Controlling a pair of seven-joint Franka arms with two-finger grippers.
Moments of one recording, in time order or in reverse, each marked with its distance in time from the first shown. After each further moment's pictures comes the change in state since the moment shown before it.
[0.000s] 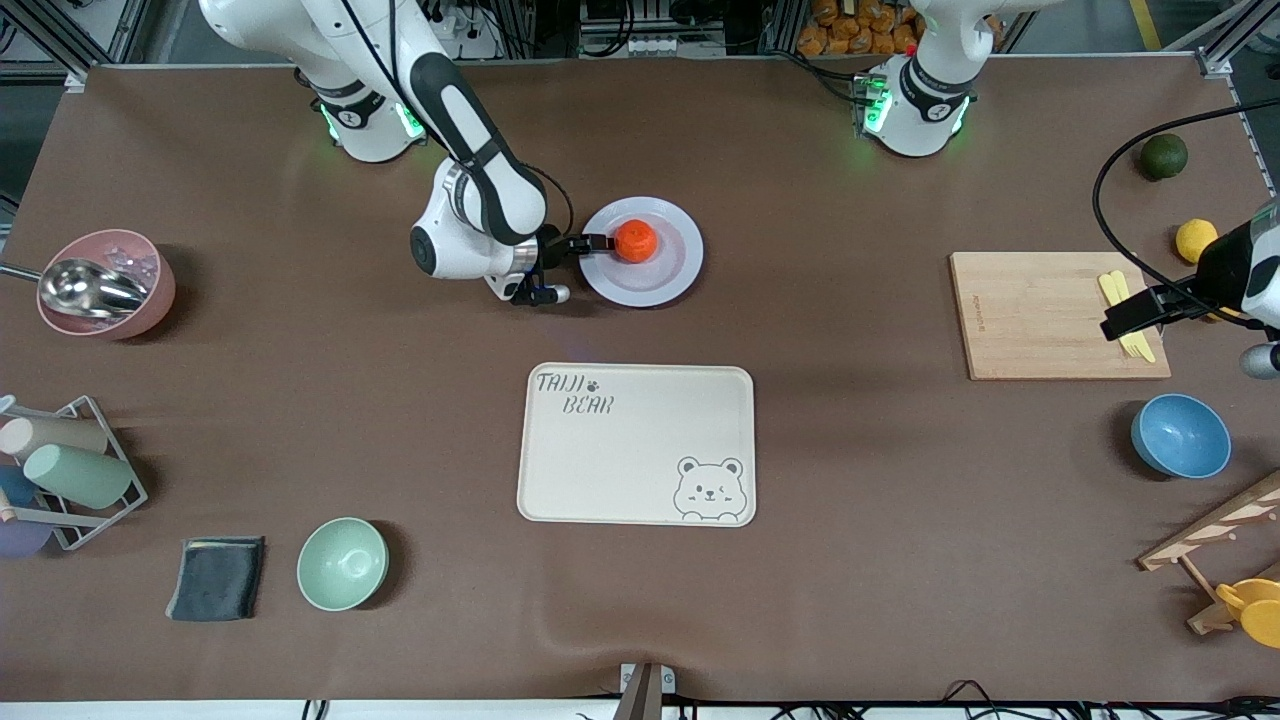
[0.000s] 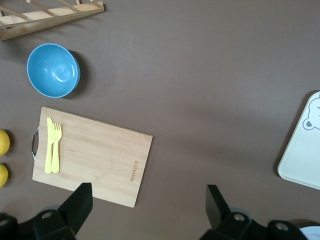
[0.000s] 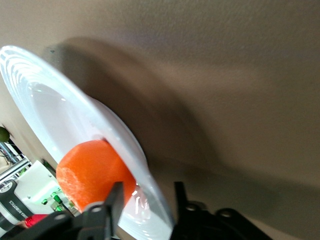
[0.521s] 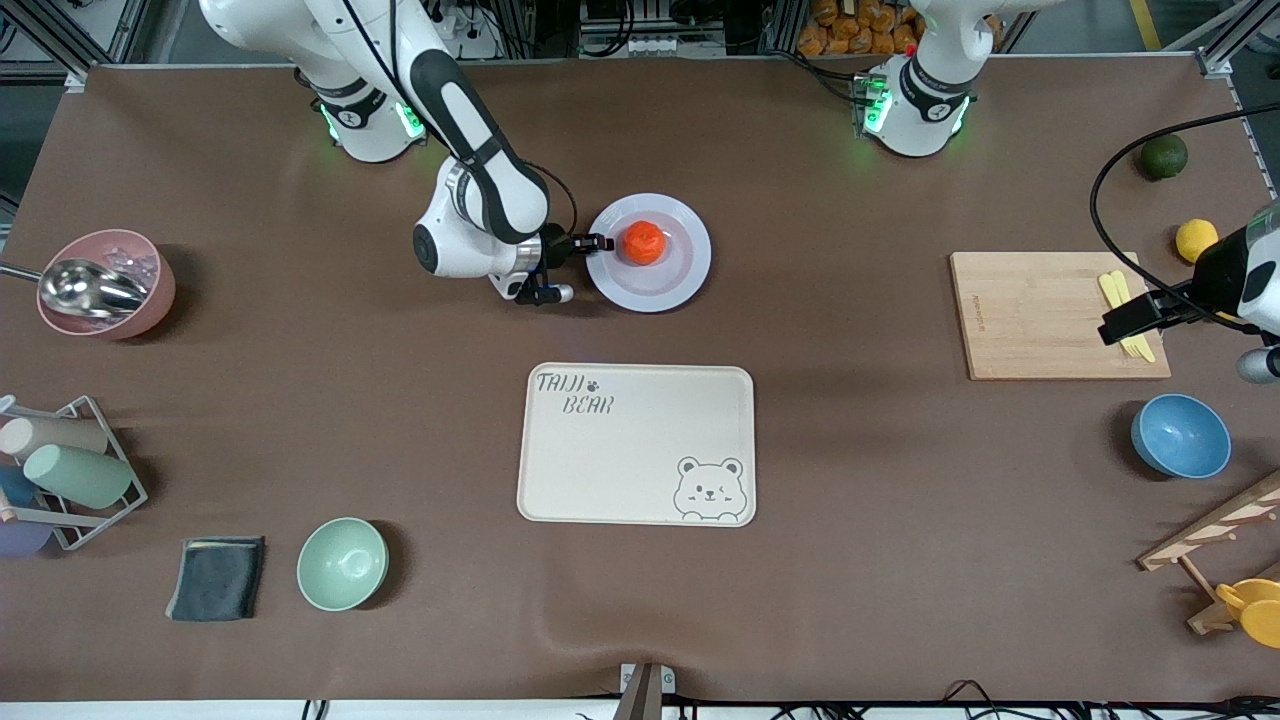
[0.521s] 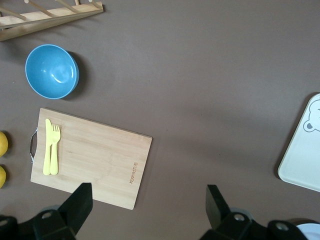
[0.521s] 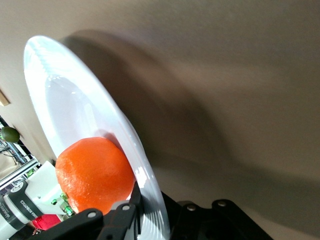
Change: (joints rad) left arm 0.000 0.005 0.000 -0.007 0.000 0.015 -0.003; right arm 0.006 -0.010 -0.003 0.019 0.020 0.000 -0.001
